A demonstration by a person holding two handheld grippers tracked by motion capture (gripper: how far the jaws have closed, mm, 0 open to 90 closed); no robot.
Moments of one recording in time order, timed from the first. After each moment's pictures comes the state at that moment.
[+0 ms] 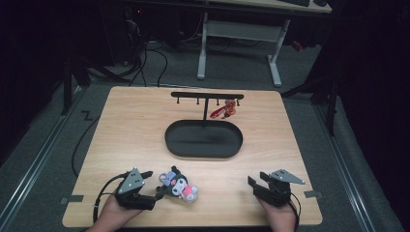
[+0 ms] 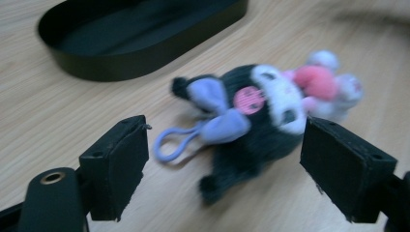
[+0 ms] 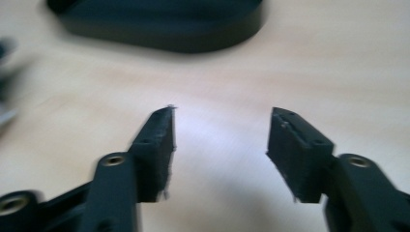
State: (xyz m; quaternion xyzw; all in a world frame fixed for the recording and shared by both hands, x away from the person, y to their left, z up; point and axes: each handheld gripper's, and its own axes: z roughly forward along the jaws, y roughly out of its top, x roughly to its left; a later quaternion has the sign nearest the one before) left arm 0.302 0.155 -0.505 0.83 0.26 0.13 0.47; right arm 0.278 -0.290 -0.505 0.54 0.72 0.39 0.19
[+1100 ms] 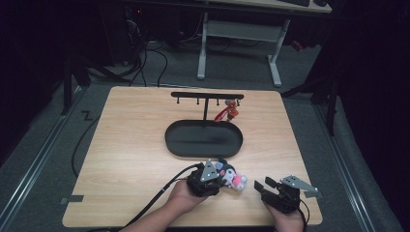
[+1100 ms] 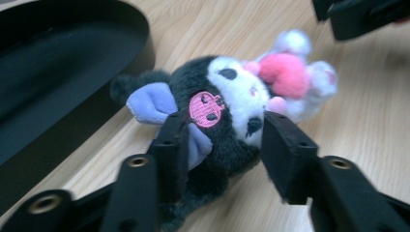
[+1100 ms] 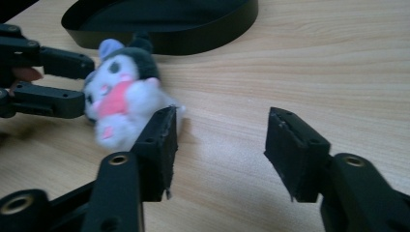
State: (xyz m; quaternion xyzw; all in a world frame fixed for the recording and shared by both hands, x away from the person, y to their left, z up) left arm 0.337 -0.032 -0.513 0.86 0.20 0.10 0.46; right arm 0.262 -0.310 -0.508 0.55 0.69 0.43 0.19
